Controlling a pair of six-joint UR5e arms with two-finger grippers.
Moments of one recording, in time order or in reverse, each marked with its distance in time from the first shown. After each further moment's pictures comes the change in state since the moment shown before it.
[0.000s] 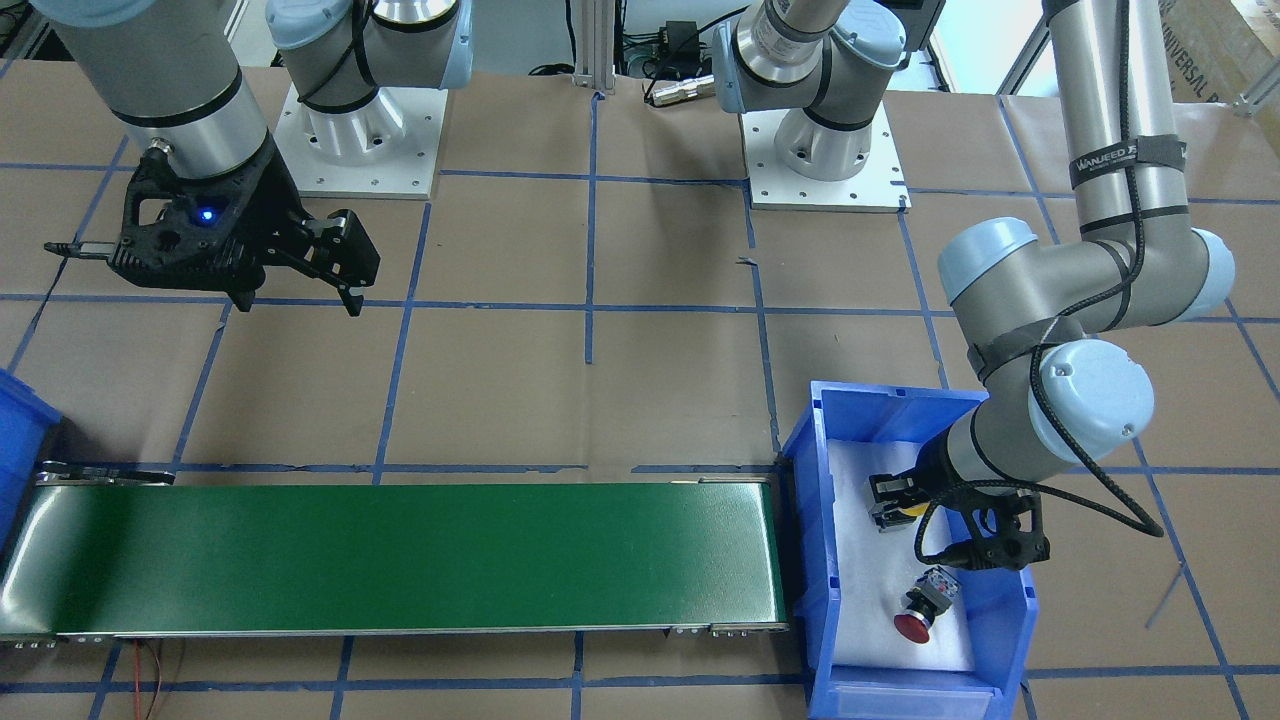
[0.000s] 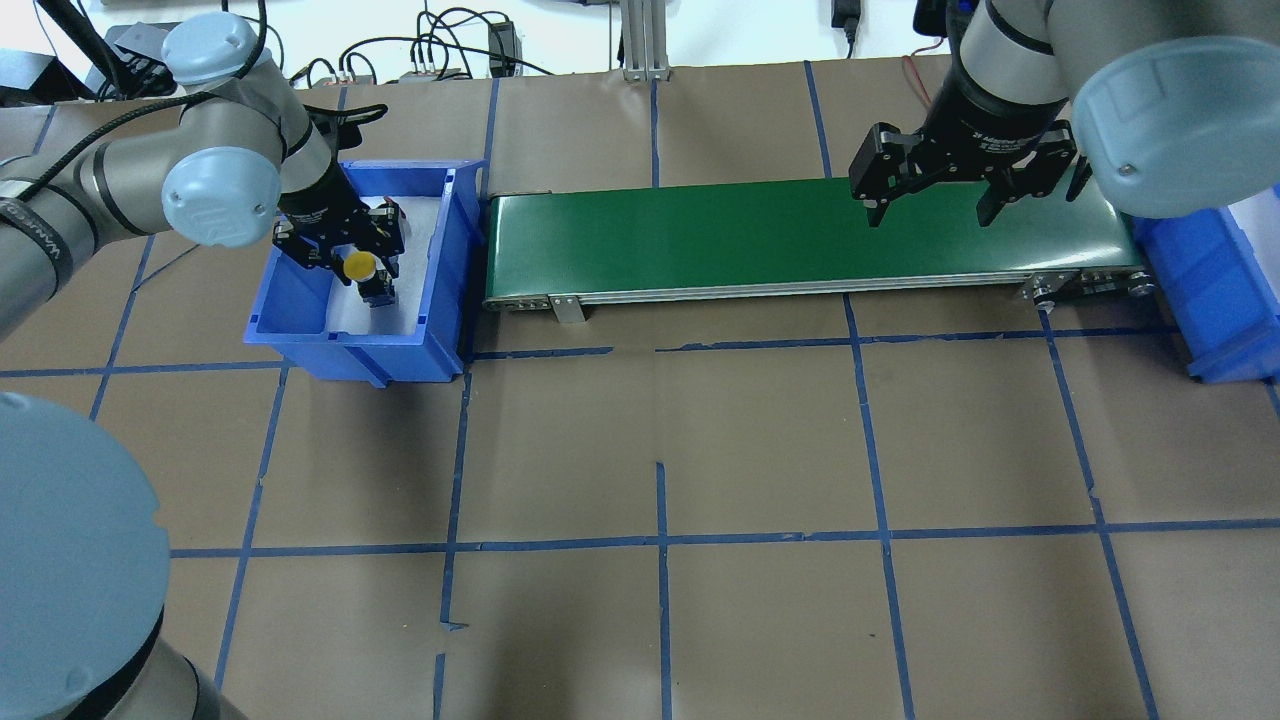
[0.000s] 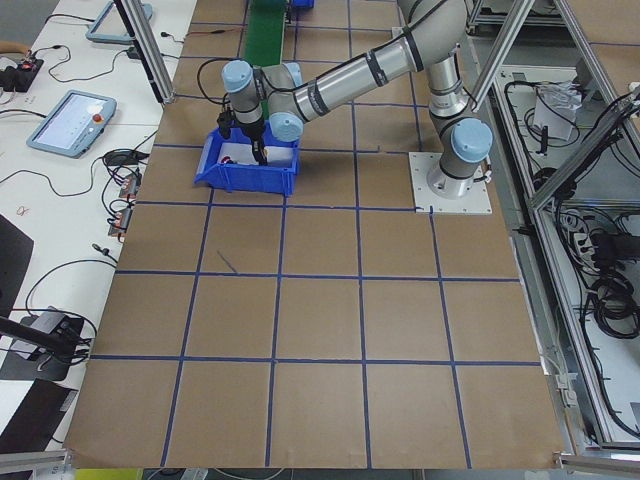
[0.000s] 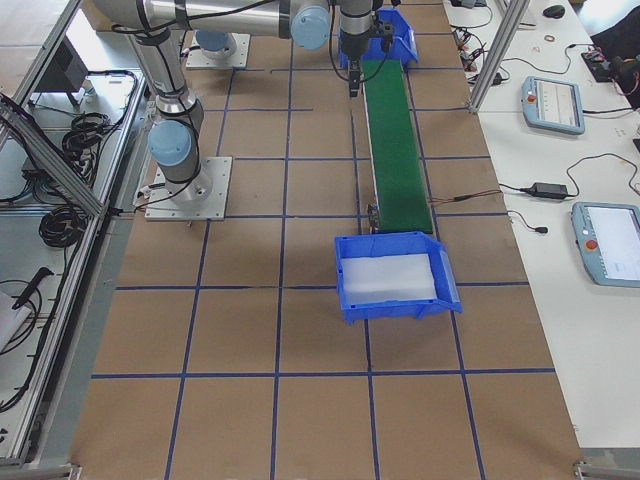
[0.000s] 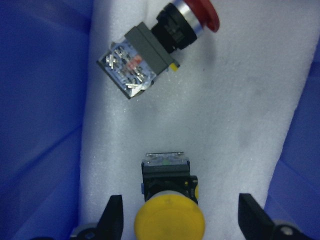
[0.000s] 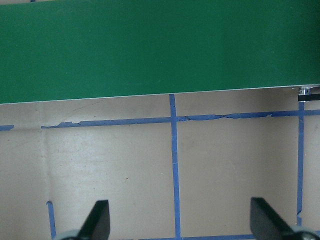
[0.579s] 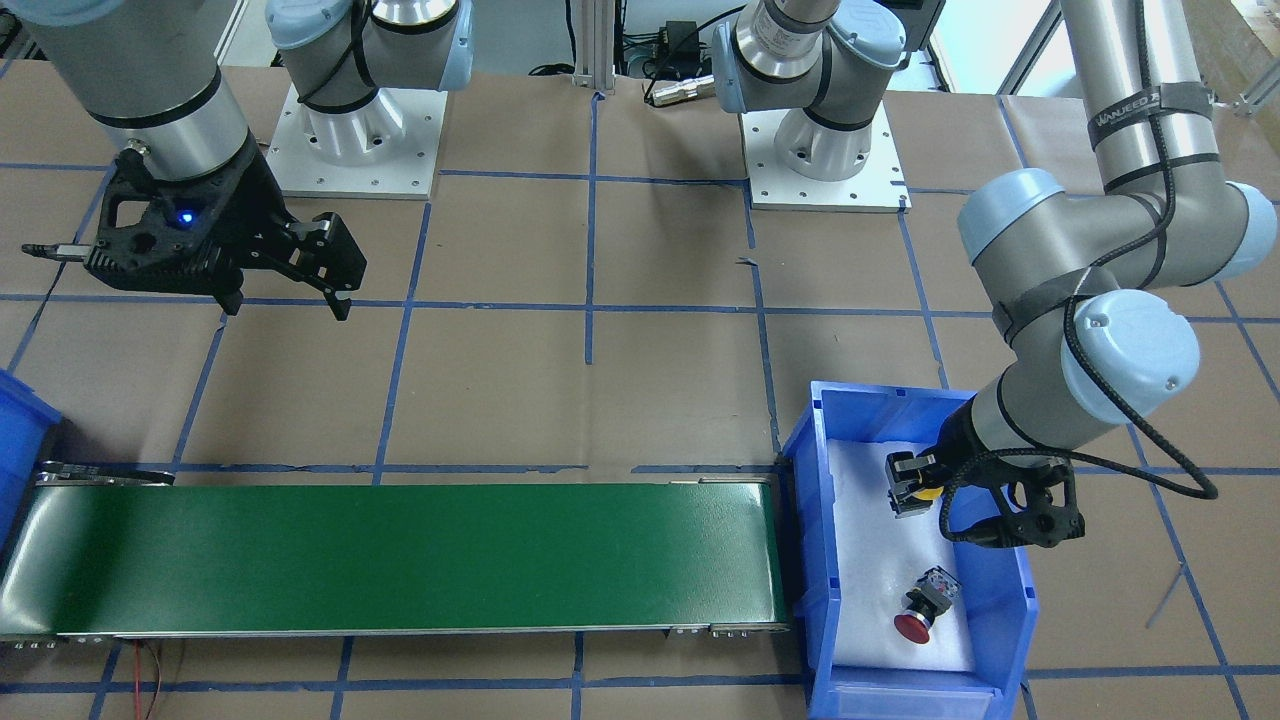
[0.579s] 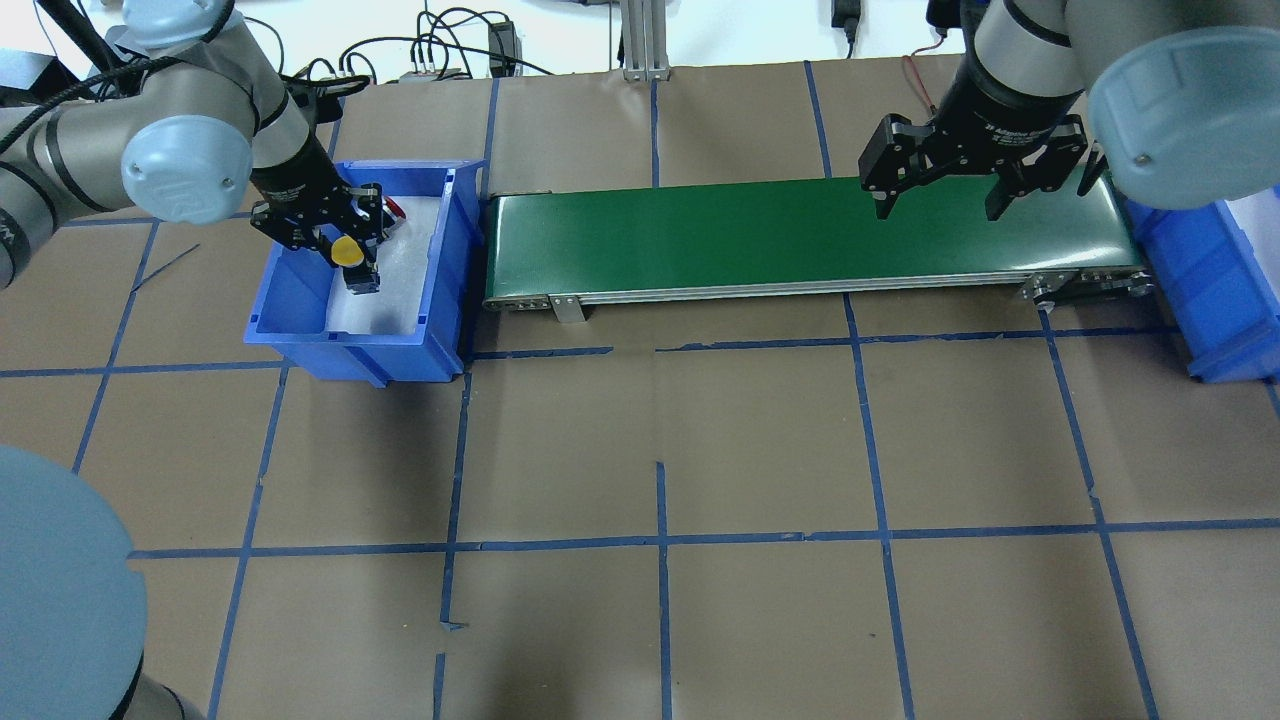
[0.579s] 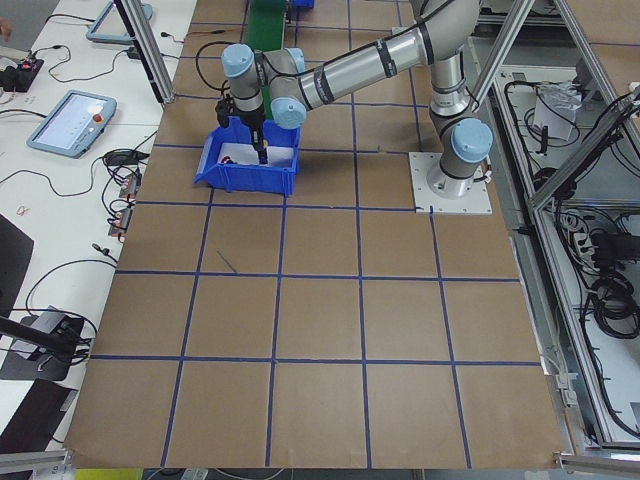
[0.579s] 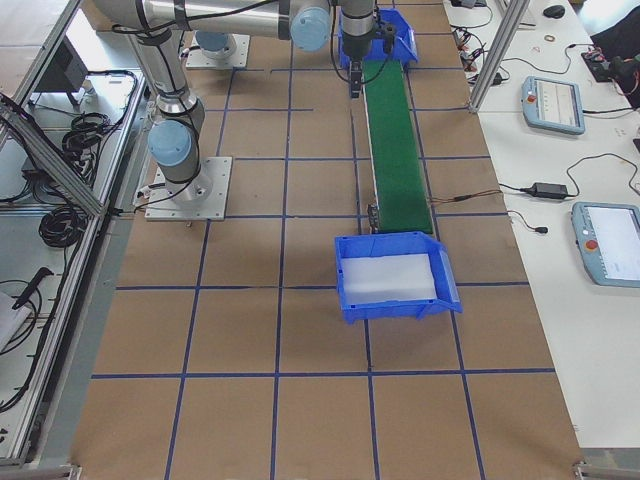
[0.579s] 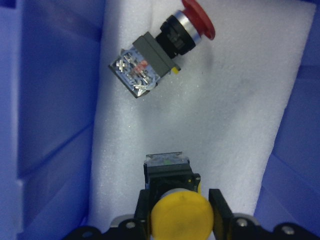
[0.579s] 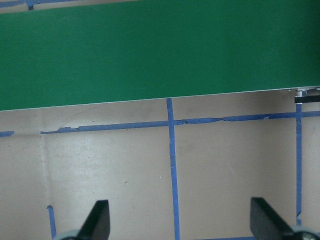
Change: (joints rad) left arm 0.000 0.069 0.038 -0.086 0.015 -0.001; right arm -0.029 0.000 -0.006 -0.002 0.014 -0.004
